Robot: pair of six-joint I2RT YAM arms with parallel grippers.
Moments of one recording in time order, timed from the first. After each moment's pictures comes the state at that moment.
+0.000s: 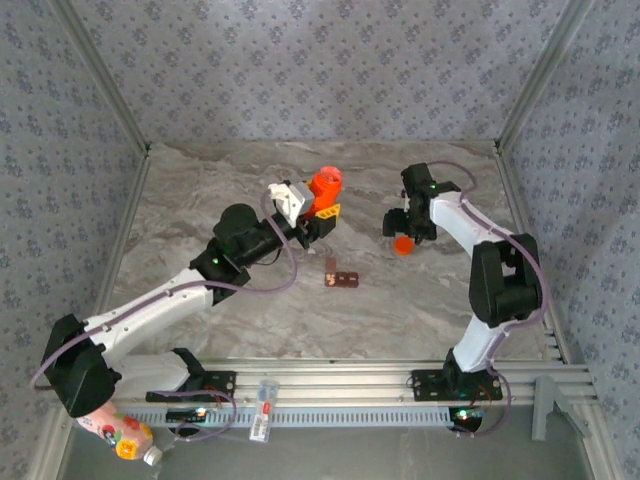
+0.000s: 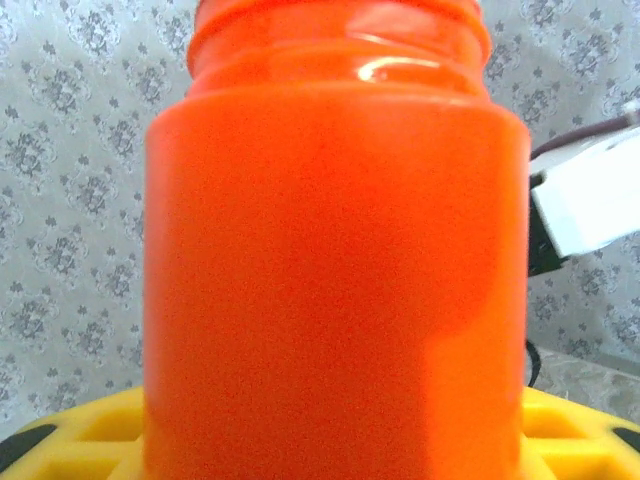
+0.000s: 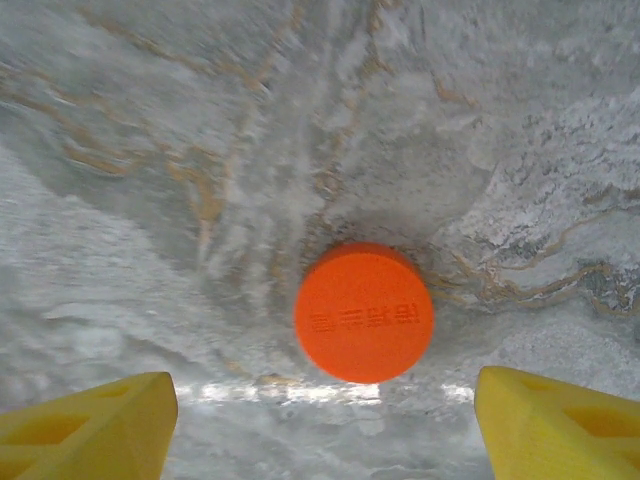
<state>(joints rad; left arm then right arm) -0.83 1.18 0.89 0.40 0.14 0.03 0.23 1.75 1.28 -0.81 0.00 0.28</state>
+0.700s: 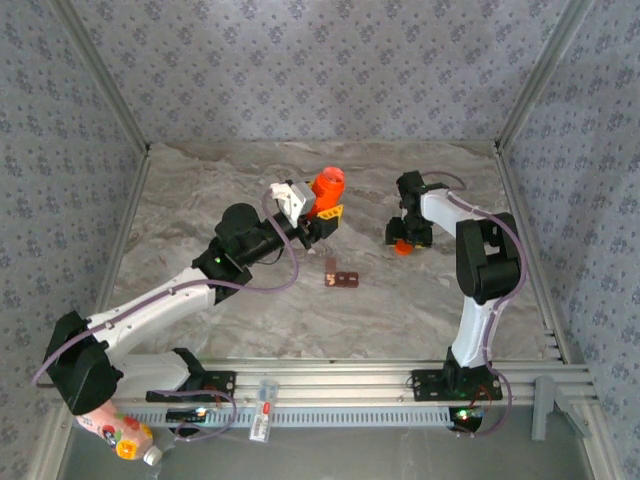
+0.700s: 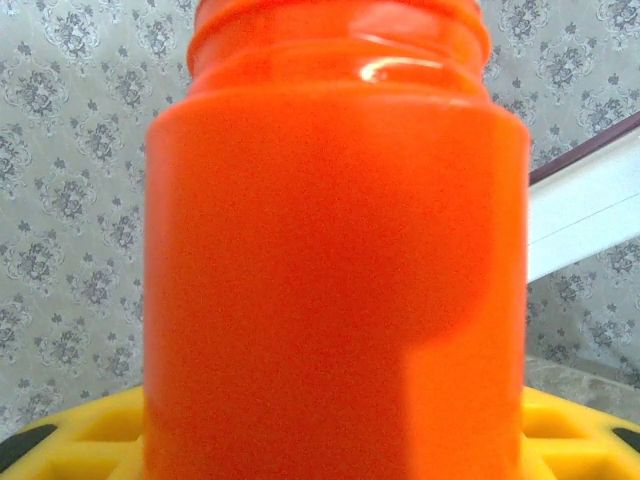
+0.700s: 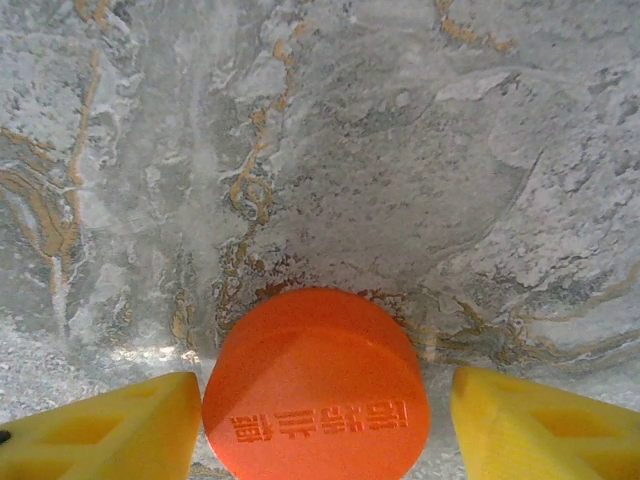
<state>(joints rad) -0.83 1.20 0.89 0.42 0.17 0.01 0.22 1.92 1.32 -0.81 0.01 0.27</state>
